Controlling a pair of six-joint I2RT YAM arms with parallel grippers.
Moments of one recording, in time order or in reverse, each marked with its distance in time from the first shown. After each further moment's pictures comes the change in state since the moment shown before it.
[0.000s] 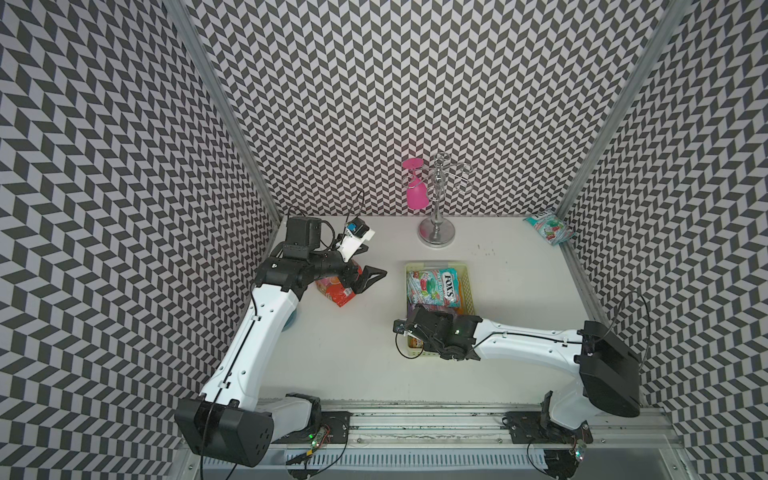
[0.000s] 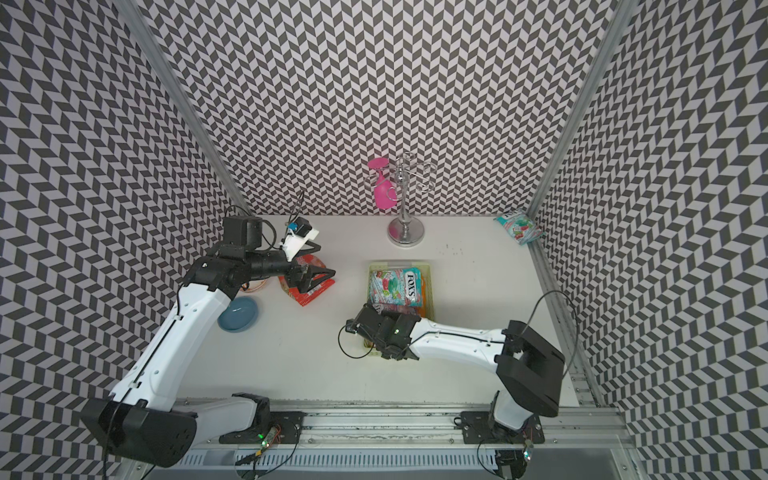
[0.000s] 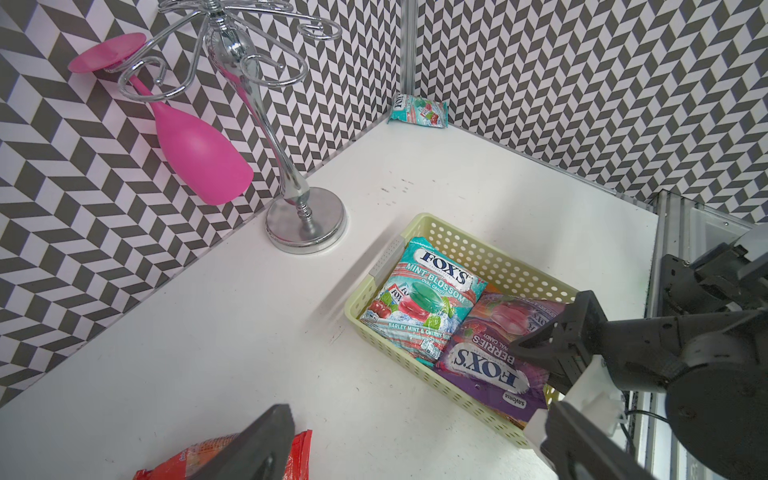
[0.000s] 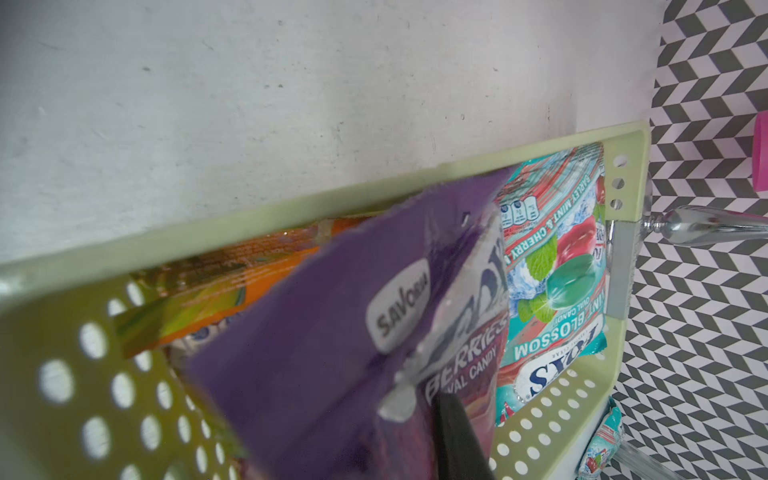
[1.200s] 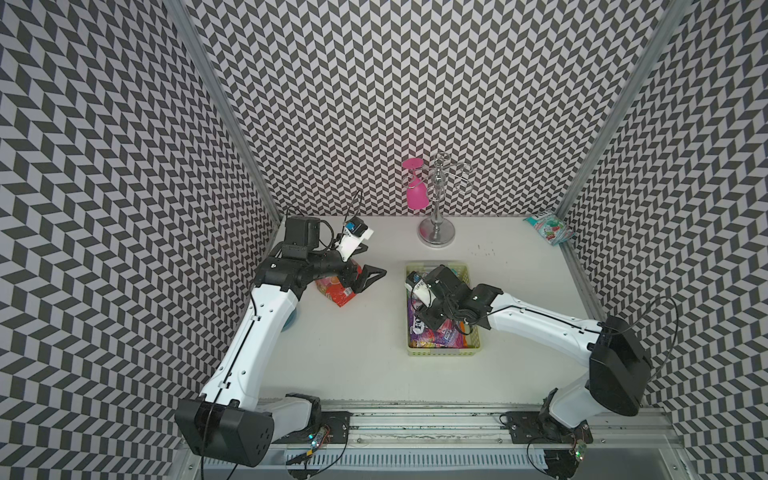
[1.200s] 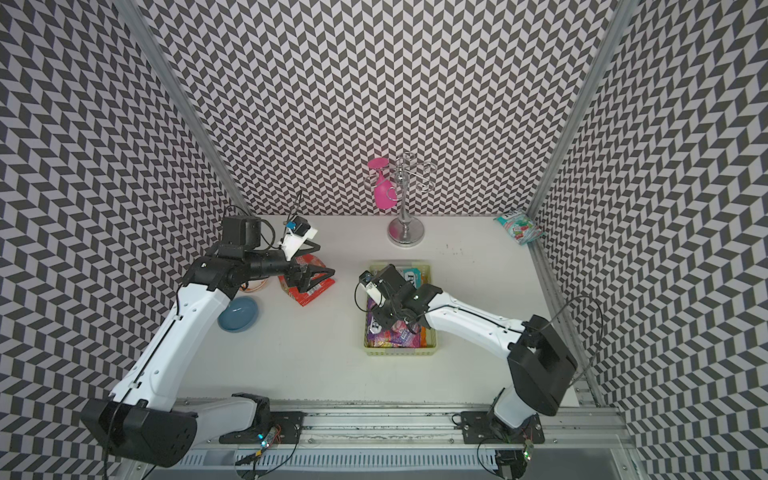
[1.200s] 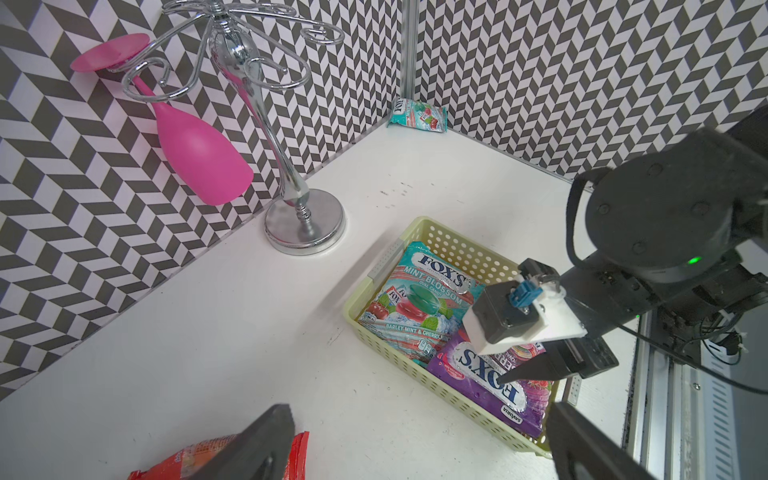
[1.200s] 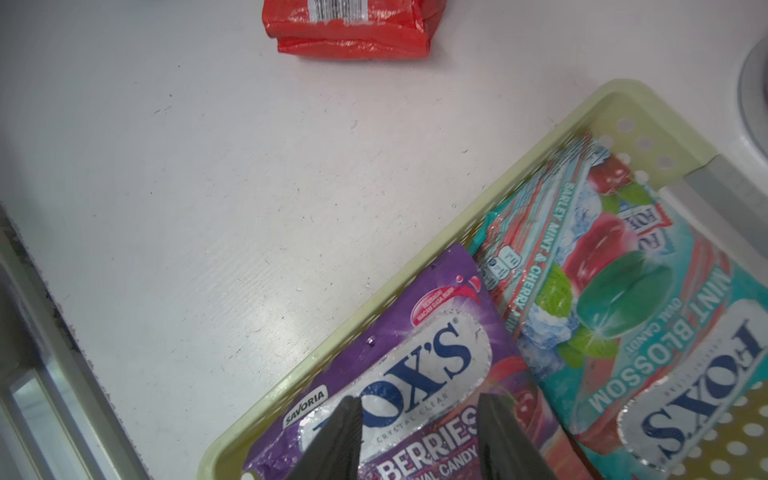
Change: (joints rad) left arm 0.011 -0.001 0.000 0.004 0.014 -0.014; right arm -0.245 -0.026 0.069 0.088 -0.556 0.456
